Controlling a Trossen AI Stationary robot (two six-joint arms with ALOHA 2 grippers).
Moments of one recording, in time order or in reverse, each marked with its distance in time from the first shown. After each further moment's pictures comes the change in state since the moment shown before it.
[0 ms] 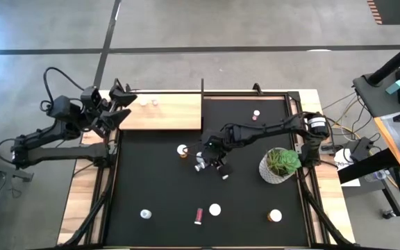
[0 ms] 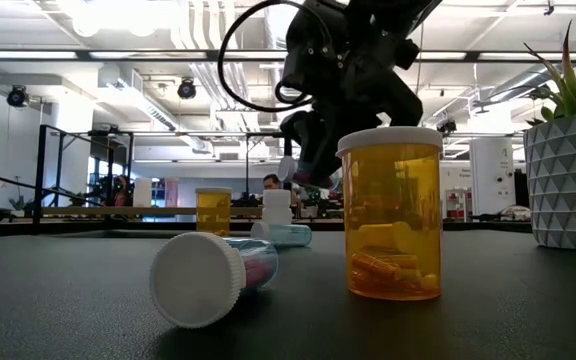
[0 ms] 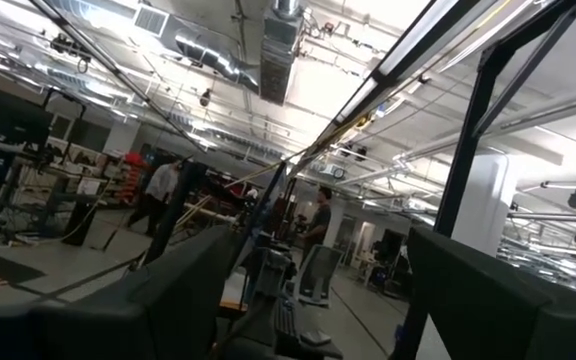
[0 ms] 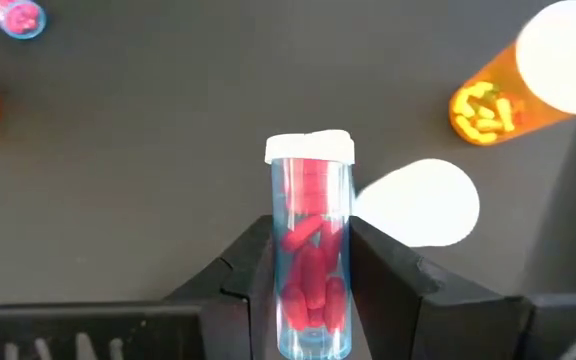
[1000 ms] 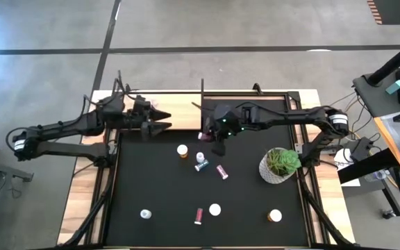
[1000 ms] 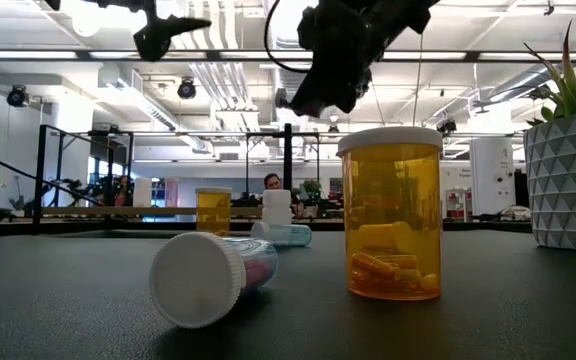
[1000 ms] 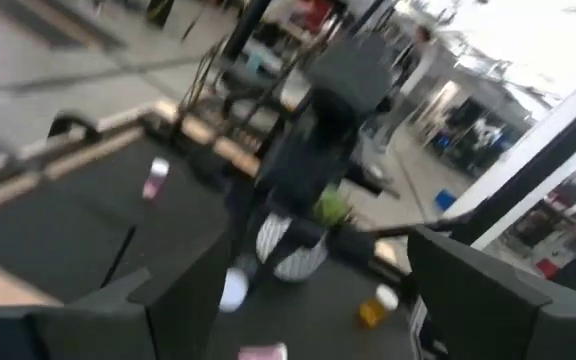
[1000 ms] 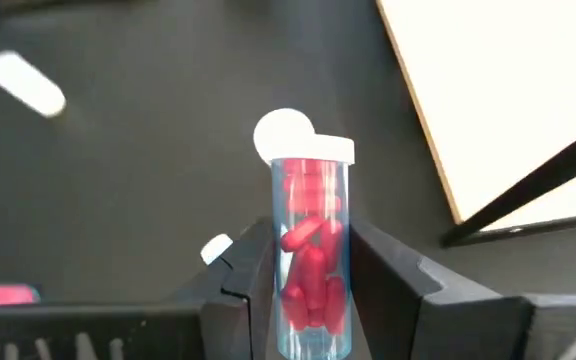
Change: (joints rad) left arm 0.000 0.207 -0.001 -0.301 -0.006 -0.105; right arm -0.112 -0.224 0.000 0.059 0.113 0.573
